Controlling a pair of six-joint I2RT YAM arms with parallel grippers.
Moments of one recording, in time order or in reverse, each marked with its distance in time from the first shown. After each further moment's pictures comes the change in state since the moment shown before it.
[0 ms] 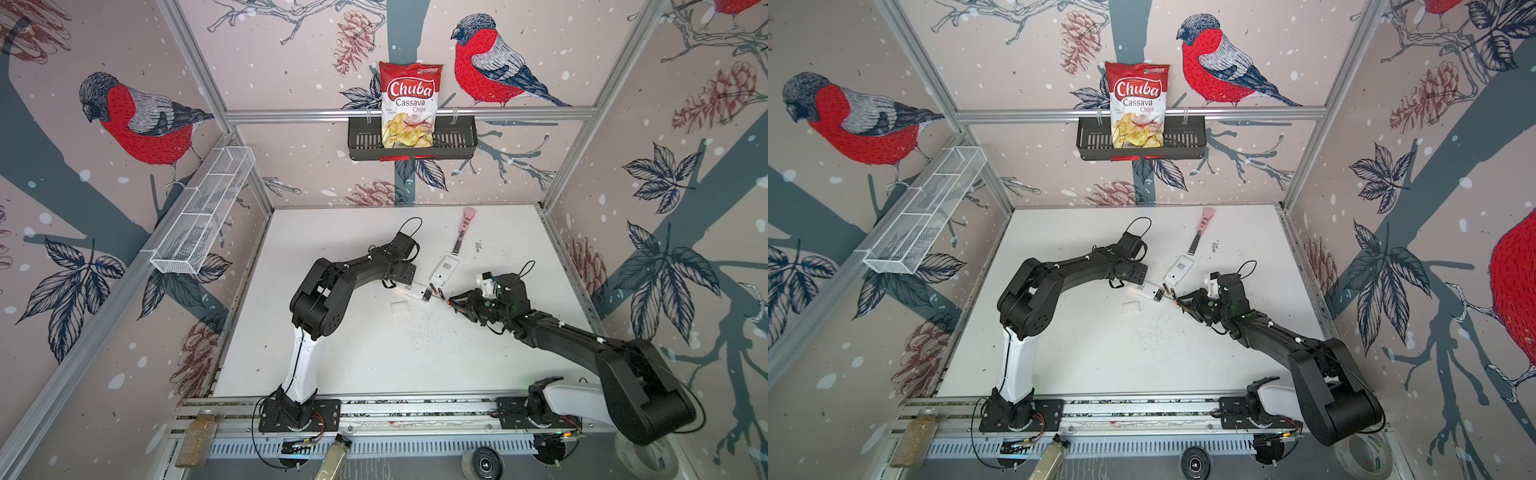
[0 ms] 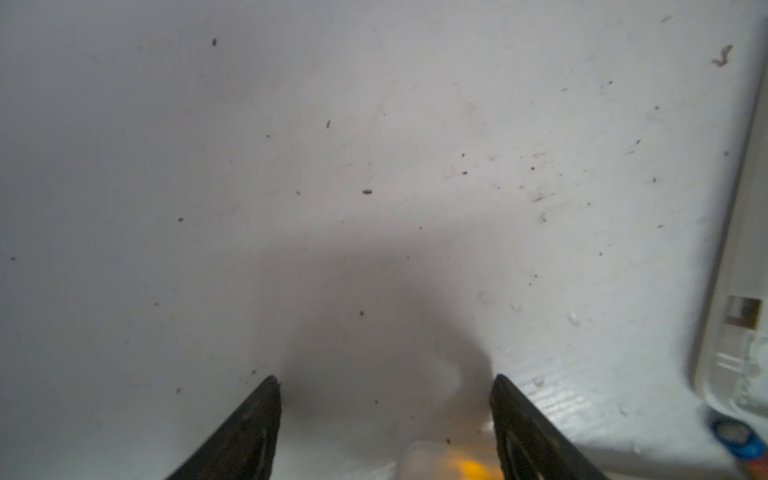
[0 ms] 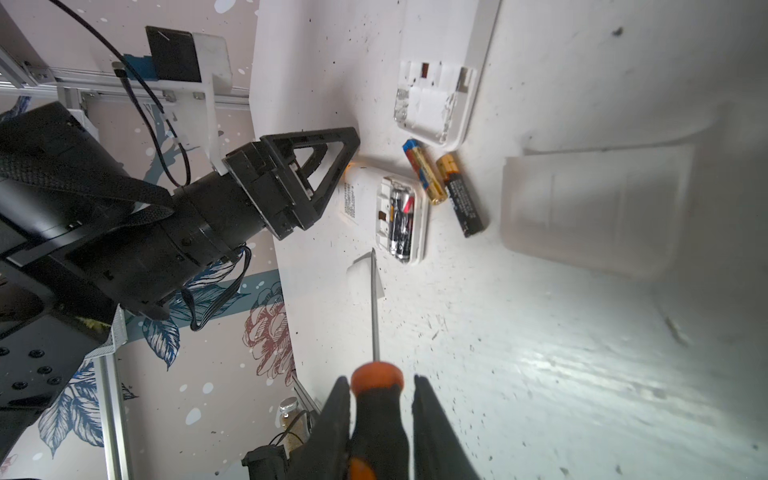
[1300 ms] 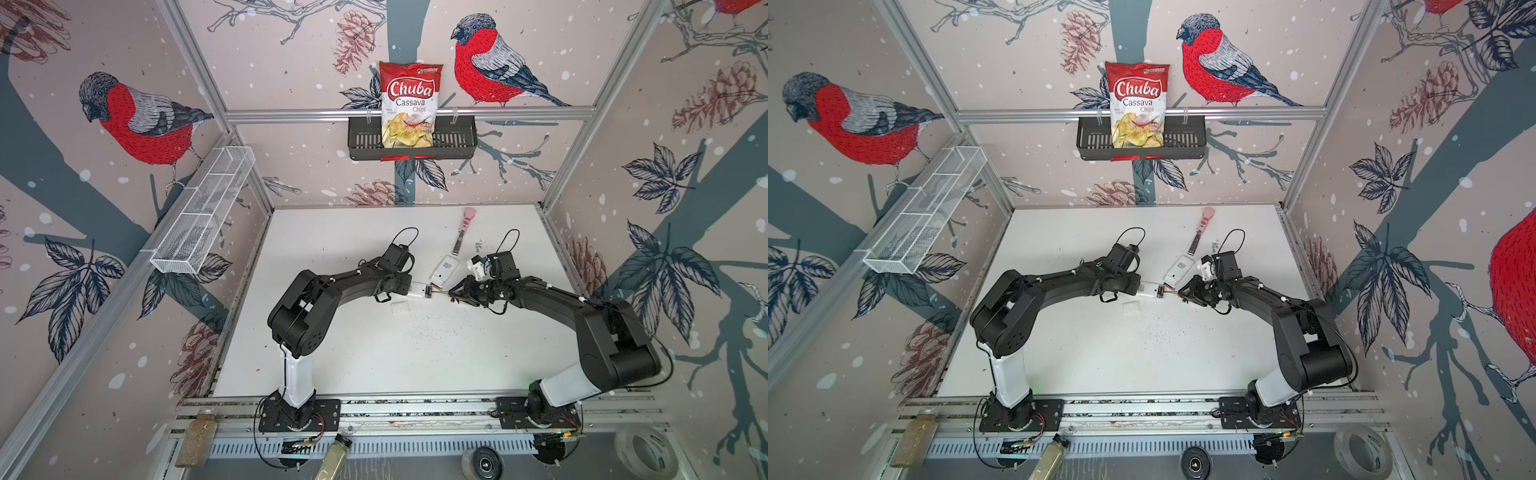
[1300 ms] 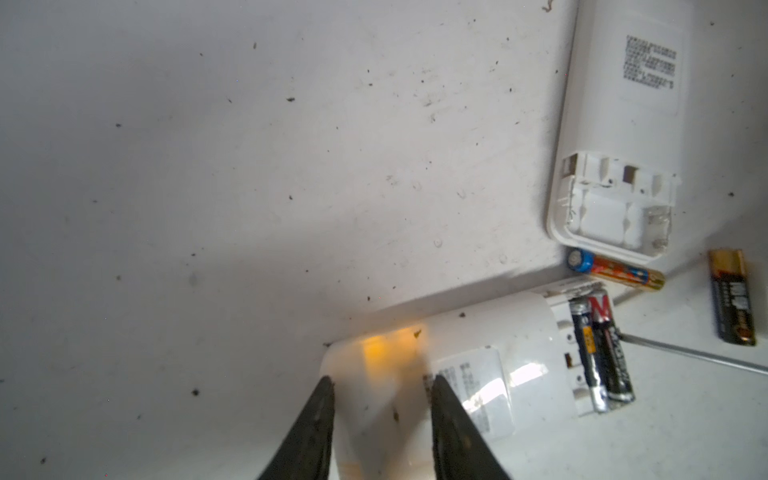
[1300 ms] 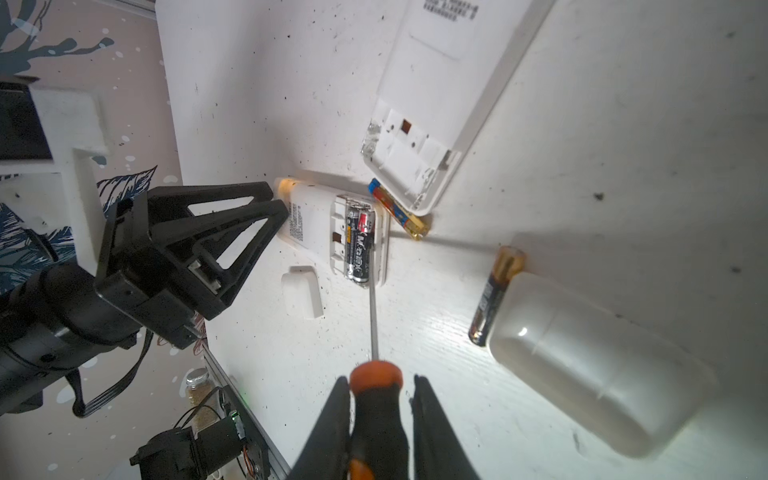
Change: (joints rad) left arm -0.039 -0.185 -0.253 0.158 0.128 -0.021; right arm -0.064 0.261 0.342 -0.407 -0.031 -0.444
